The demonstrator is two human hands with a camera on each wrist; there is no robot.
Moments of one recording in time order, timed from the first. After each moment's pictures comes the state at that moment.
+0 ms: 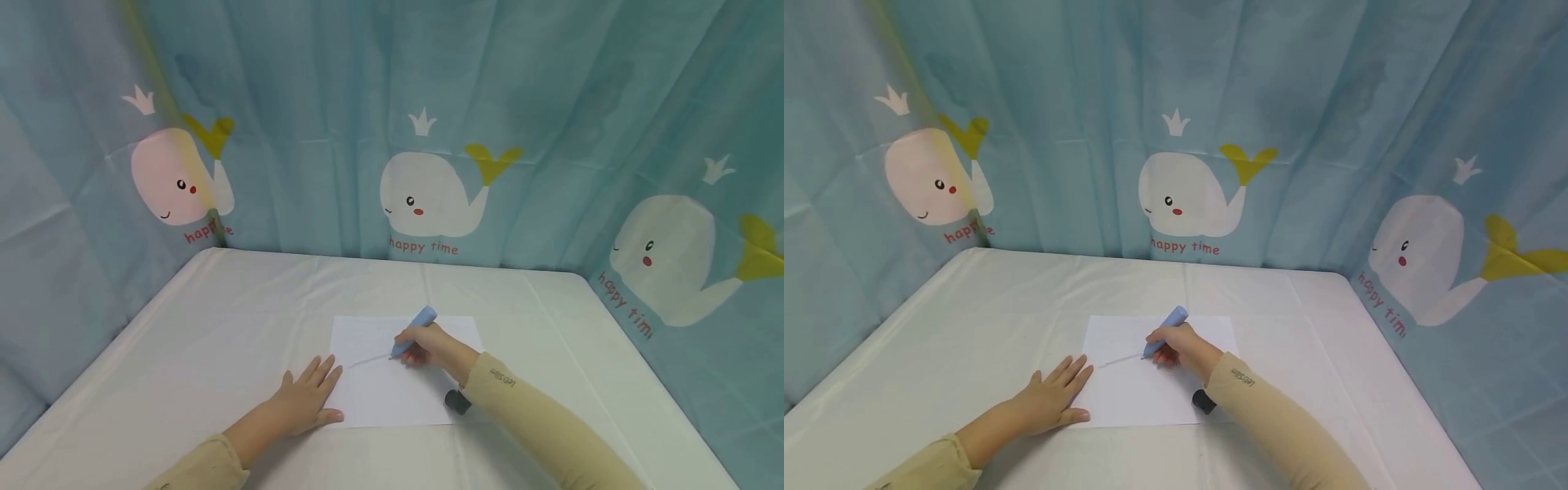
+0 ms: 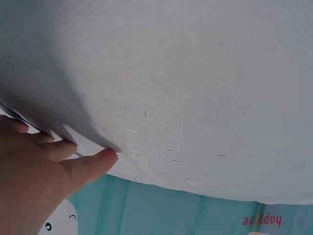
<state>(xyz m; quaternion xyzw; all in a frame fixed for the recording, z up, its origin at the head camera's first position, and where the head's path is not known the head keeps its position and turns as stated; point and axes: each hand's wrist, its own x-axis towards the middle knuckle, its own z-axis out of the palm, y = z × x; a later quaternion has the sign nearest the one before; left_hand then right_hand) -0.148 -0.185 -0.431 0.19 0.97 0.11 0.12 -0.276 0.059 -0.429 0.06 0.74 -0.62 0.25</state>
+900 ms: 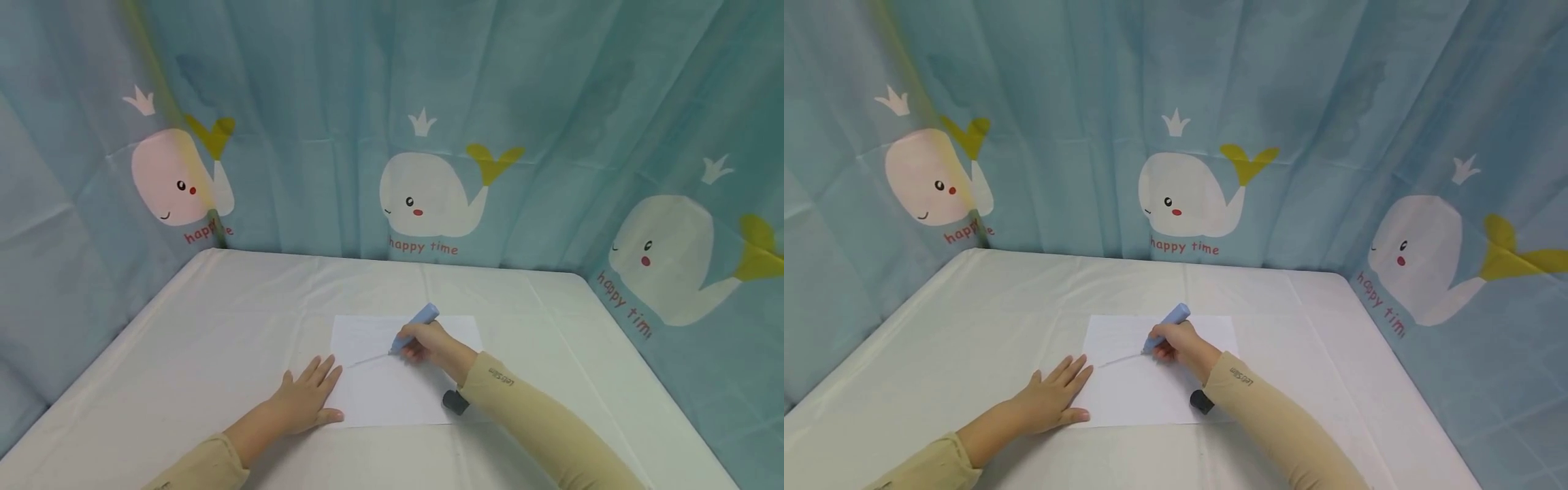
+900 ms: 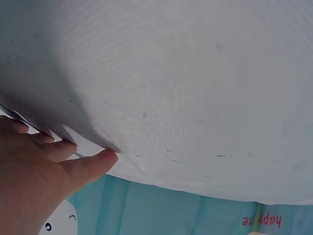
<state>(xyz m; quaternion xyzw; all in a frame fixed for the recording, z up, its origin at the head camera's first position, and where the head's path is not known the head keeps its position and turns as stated) -0.149 -0.185 -0.432 0.20 0.97 0.11 0.12 -0.274 0.060 -0.427 0.06 0.72 -0.65 0.23</state>
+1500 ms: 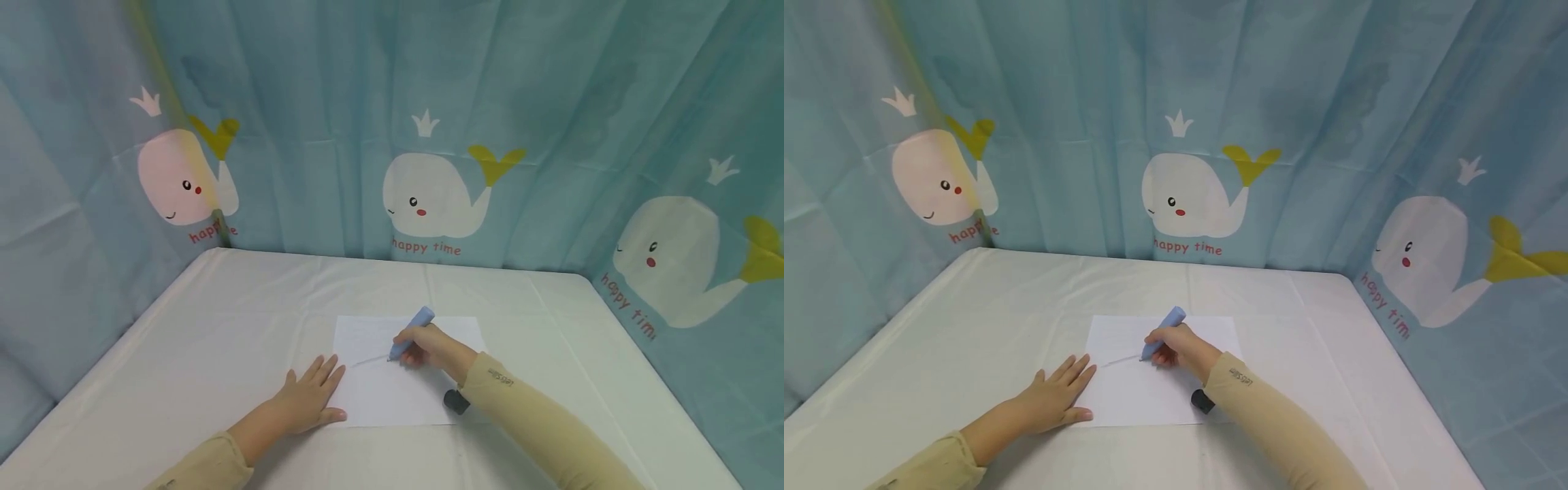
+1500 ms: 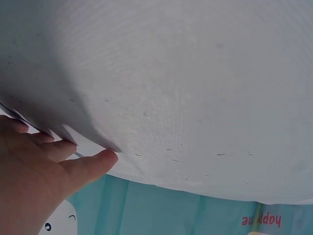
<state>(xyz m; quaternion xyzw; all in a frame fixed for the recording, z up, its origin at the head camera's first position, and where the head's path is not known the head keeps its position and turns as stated) -0.148 -0.184 -0.433 0.19 0.97 0.11 0.12 -0.274 0.052 -0.431 0.07 0.73 -0.64 0.24</state>
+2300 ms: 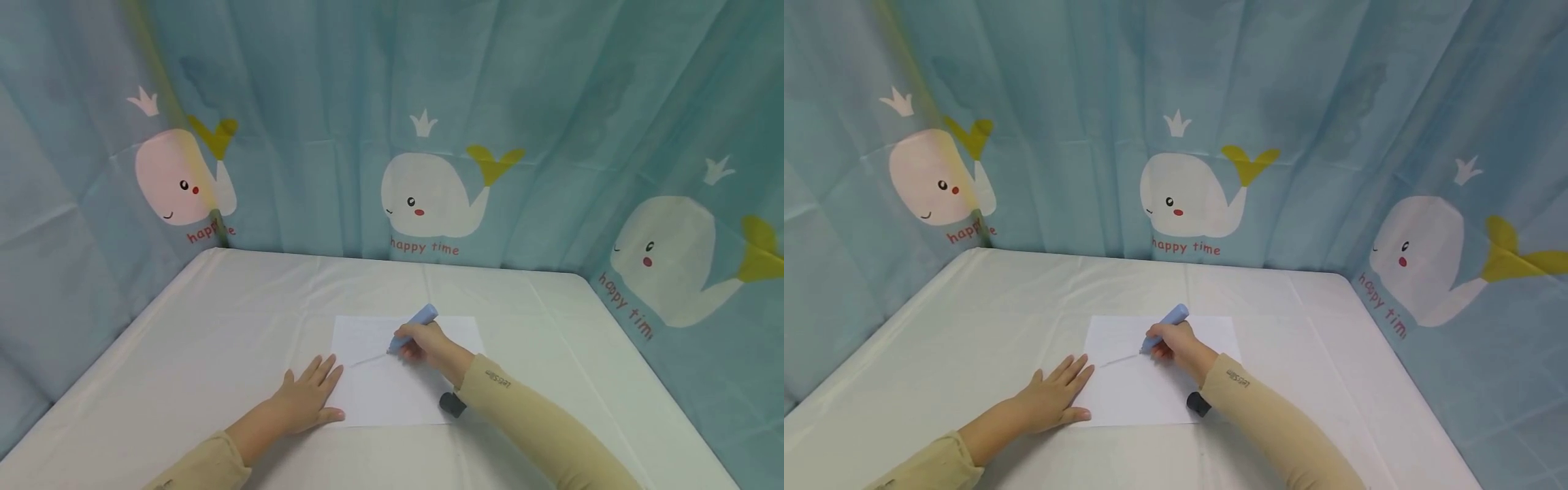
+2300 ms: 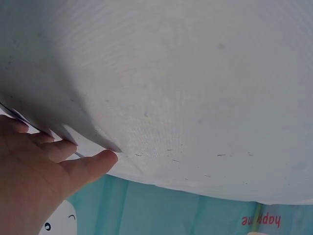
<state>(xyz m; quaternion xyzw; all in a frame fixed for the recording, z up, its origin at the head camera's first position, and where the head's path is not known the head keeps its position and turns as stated) -0.147 -0.183 -0.430 0.19 0.97 0.11 0.12 -0.272 0.052 -0.432 0.09 0.72 -0.65 0.20</state>
